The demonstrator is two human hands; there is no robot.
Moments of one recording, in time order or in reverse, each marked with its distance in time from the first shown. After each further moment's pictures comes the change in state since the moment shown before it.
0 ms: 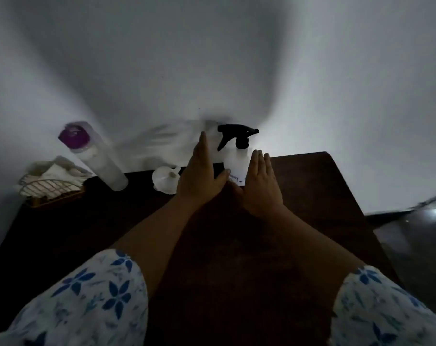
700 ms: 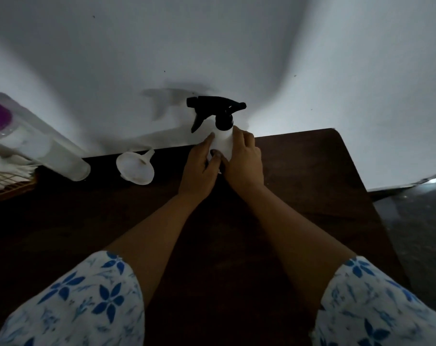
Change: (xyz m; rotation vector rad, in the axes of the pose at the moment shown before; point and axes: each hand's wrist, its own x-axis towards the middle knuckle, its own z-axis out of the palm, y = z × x) left_hand 0.033 -0.031 0.098 -0.482 0.008 -0.199; right_hand 0.053 0.017 0.033 0.391 0.087 0.121
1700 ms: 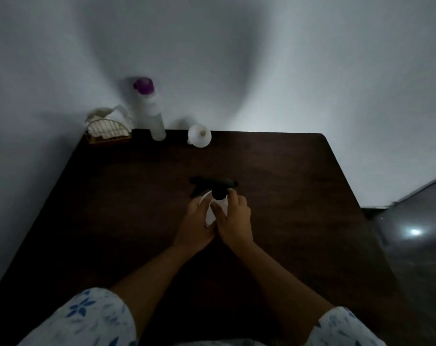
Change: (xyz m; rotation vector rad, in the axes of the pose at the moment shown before) left_hand -0.310 -0.009 -0.128 0.156 -0.080 0.010; right_hand -0.312 -0.124 0.014 0.059 -0.177 0.101
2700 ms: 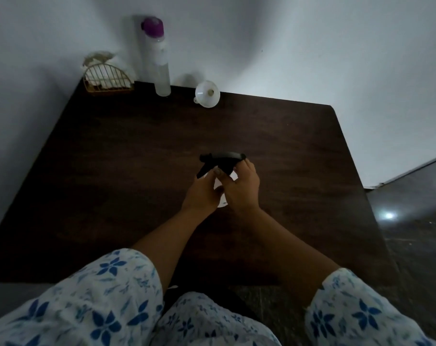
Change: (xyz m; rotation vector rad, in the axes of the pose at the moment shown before) left_hand -0.022 -0.007 0.013 0.019 -0.024 -0.188; right_hand -0.026 -0.003 0.016 0.148 0.158 -0.134
